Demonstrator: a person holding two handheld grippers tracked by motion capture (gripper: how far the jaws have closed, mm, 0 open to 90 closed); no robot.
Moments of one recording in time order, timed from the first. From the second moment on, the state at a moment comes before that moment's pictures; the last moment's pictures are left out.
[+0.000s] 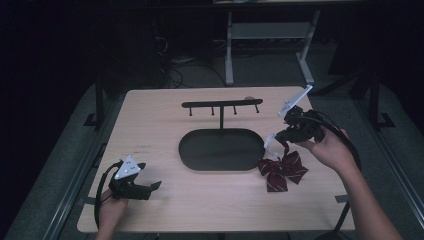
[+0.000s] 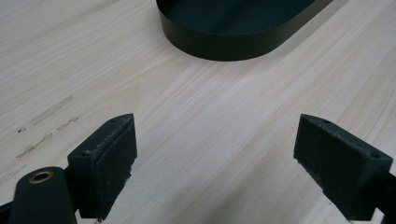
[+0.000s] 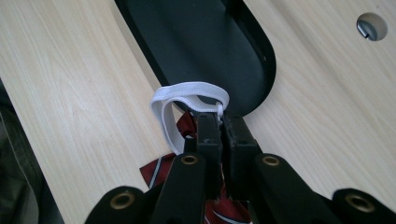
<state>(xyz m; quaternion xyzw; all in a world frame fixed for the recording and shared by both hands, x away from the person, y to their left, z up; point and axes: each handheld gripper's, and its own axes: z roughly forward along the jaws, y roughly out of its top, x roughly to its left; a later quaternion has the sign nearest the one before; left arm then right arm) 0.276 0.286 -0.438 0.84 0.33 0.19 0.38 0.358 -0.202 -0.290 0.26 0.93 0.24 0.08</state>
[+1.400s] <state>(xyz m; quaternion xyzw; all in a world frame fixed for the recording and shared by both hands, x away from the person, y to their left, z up) 0.277 0.286 -0.438 0.84 0.33 0.19 0.38 0.369 -0.176 -0.249 0.25 0.93 0.24 0.11</state>
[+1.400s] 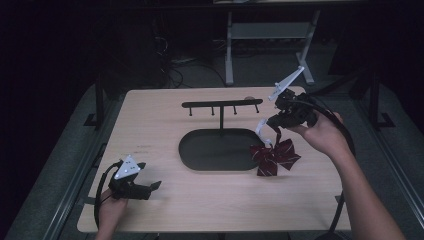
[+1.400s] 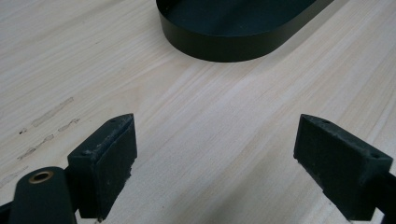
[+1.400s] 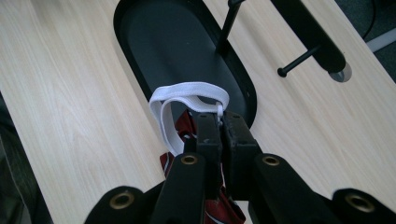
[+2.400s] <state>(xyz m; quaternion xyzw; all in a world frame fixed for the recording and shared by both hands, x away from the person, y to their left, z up) 0.277 0.285 -0.438 0.84 0.32 0.19 0.39 0.412 -0.157 -0.230 0.27 0.93 0.23 0.12</state>
